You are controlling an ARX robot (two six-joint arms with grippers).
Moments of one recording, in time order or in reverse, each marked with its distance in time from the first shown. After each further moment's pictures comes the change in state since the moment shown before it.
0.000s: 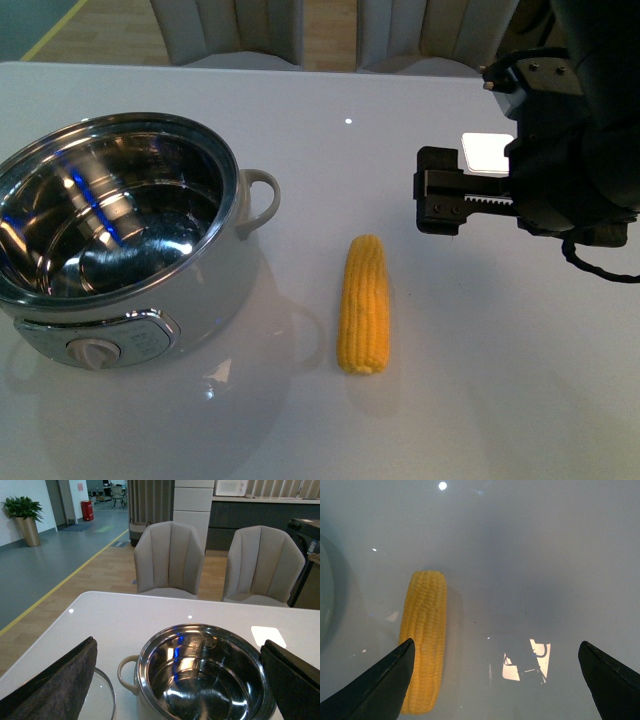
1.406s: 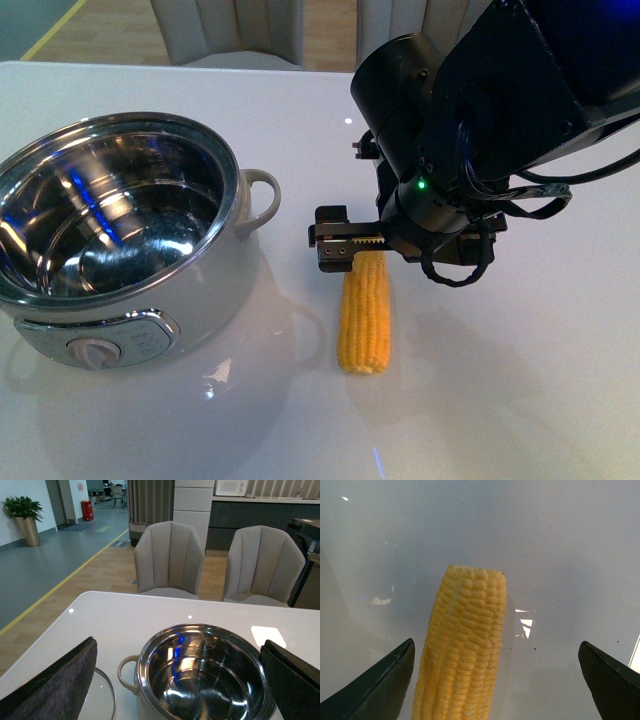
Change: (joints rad) left arm 0.000 0.000 0.000 0.000 0.000 0.000; right arm 0.137 0.391 0.364 -0.165 0.051 0.039
